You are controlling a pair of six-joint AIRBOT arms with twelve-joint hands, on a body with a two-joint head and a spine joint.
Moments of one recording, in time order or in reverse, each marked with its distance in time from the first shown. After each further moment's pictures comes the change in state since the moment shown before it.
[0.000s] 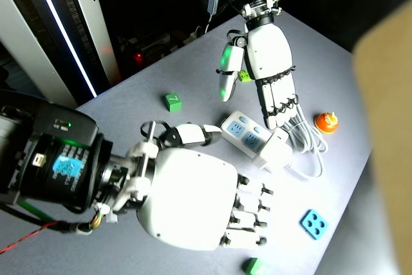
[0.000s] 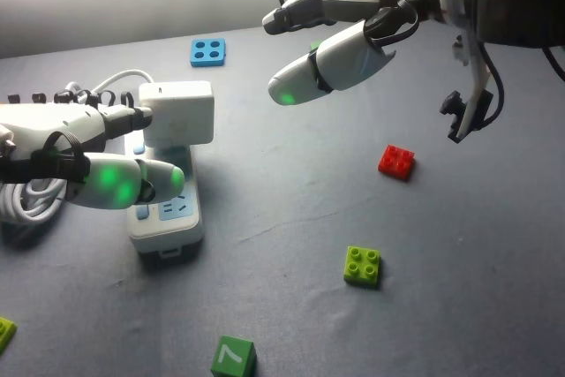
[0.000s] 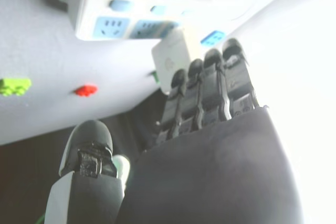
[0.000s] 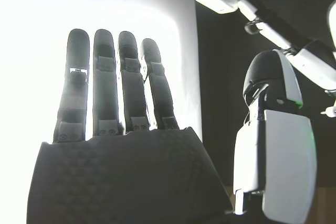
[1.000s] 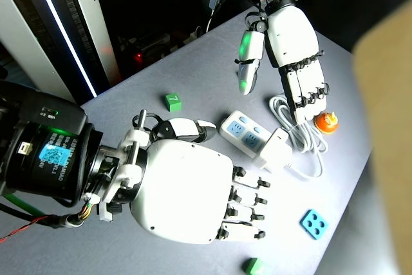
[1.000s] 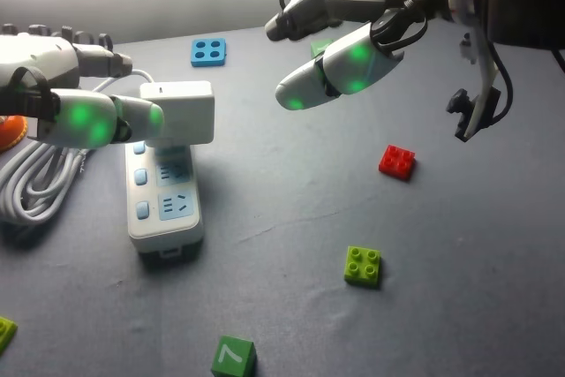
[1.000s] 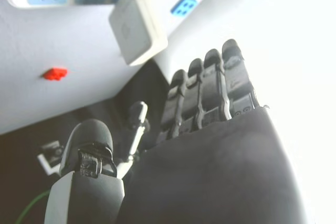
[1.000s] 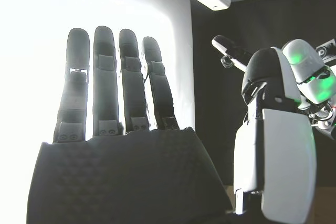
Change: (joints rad) left arm -0.133 0.045 0.031 0.000 0.032 0.094; right arm 0.013 0.037 -0.061 -0.027 0.007 -0.008
